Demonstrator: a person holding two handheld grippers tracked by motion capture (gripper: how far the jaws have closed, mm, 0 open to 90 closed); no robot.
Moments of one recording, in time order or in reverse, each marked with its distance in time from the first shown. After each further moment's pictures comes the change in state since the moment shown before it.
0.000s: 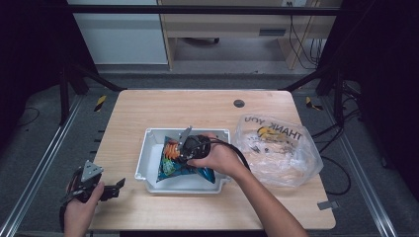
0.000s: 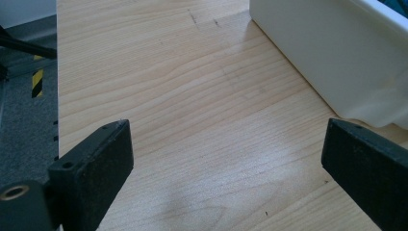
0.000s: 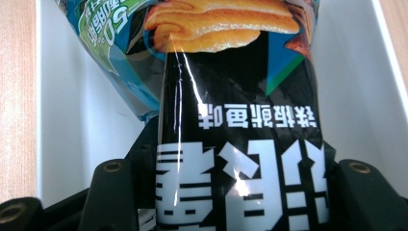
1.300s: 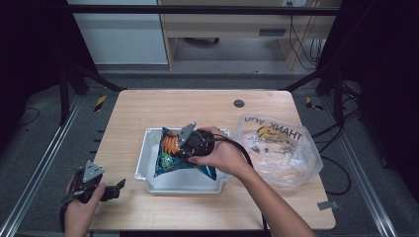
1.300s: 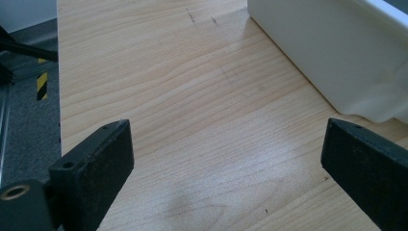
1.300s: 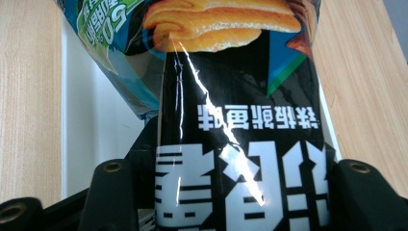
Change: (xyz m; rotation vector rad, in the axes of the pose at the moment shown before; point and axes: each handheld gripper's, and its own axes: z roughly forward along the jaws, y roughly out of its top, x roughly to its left) left arm -0.003 0.001 -0.001 0.006 0.011 0.025; right arm 0.006 0.010 -0.042 -0.071 -0.079 -0.034
